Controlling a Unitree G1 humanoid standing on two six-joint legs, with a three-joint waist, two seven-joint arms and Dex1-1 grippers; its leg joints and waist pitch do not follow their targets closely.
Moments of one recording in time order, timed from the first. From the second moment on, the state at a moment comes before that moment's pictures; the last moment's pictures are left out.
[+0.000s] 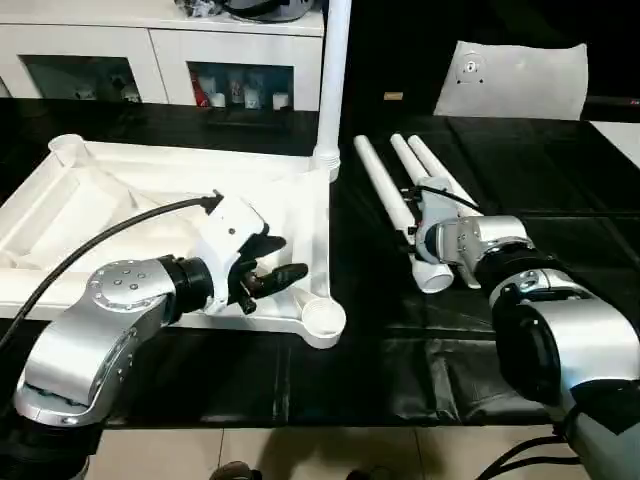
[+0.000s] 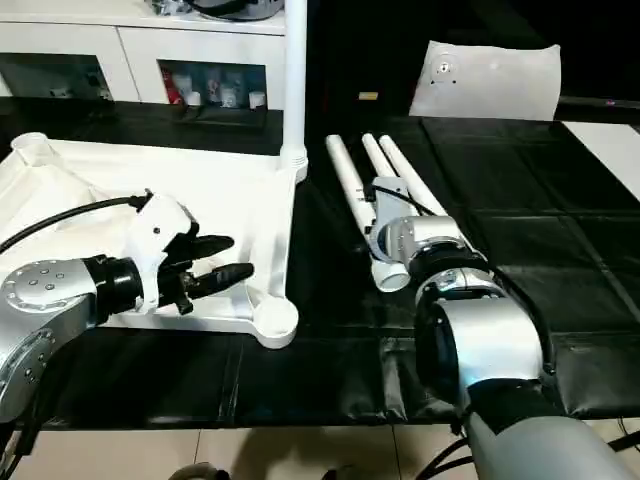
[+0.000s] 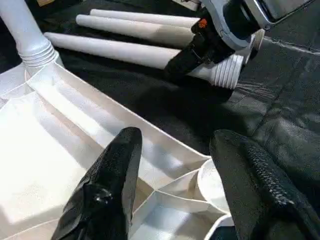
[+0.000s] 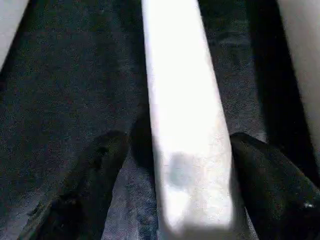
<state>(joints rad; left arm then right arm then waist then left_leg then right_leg) -0.30 0.53 -0.10 -0.44 -0.30 0.86 -0.69 -1.09 -0.18 -0.15 1.29 0.07 0.61 0.18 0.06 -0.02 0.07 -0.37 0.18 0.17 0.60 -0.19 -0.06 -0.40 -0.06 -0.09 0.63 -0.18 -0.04</state>
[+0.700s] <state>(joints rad) -0.30 0.54 -0.13 -0.43 -0.30 0.85 -0.69 -1.09 -0.19 -0.19 1.29 0.09 0.63 0.20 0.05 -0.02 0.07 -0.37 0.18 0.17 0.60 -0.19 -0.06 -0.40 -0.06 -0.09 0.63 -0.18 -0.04</state>
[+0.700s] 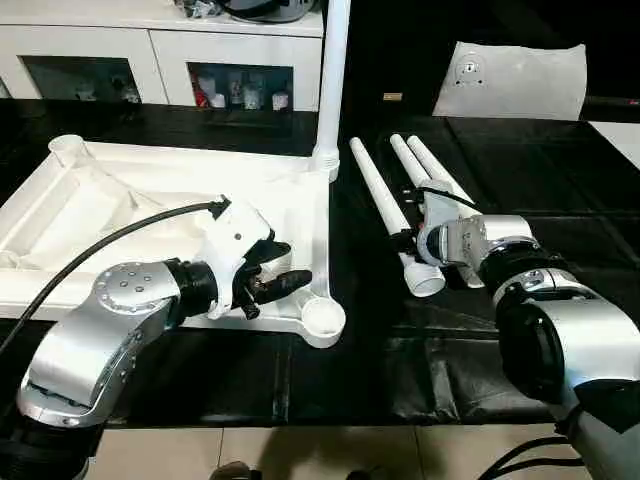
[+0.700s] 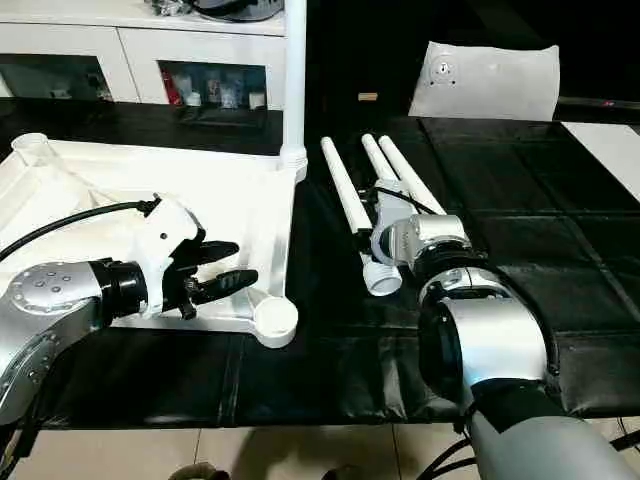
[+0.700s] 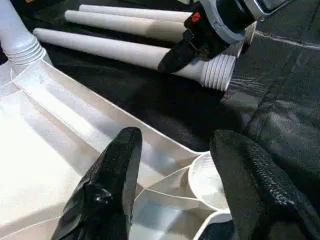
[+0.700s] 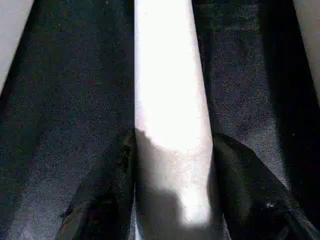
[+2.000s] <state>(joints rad) -0.76 0.03 0.26 0.06 -0.68 0.82 -0.45 -0.46 -0.05 -0.23 0.04 0.74 0.67 0.73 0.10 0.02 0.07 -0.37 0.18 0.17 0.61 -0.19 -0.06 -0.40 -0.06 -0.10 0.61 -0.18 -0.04</state>
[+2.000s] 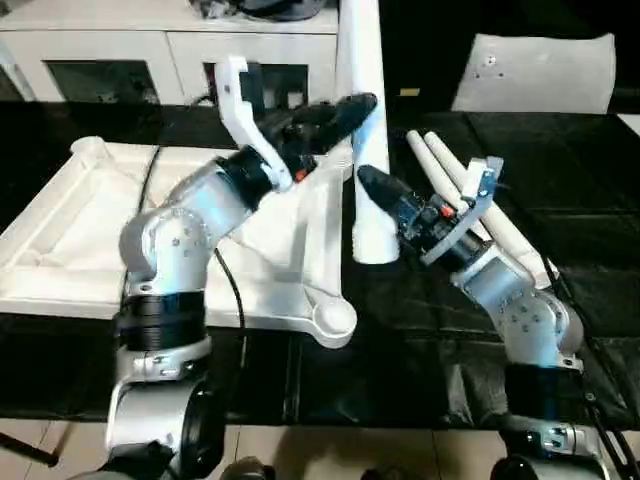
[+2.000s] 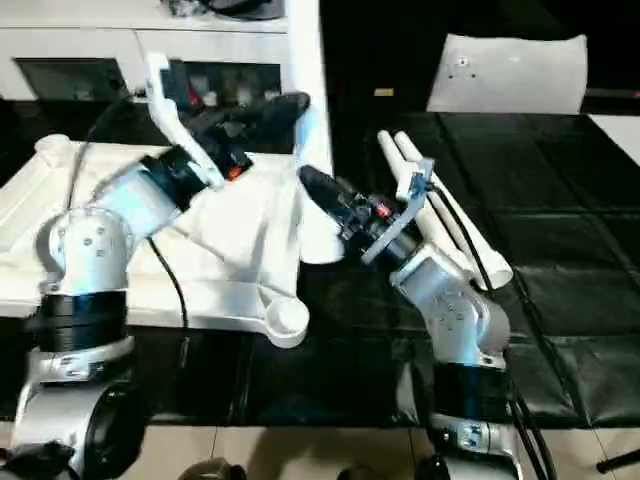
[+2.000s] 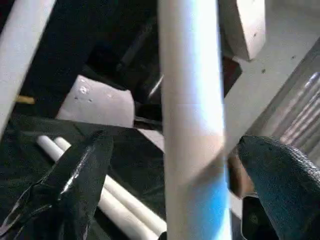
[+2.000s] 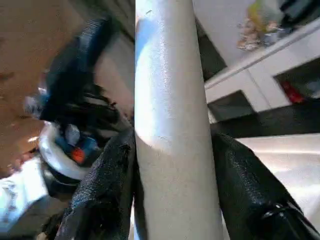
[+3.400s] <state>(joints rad) -0.68 -0.04 0.13 -0.01 -0.49 0.57 -0.25 -0.46 -0.03 0.06 0.07 0.30 0.19 0.56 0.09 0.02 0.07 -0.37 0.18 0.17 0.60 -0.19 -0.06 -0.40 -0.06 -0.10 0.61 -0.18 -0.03</state>
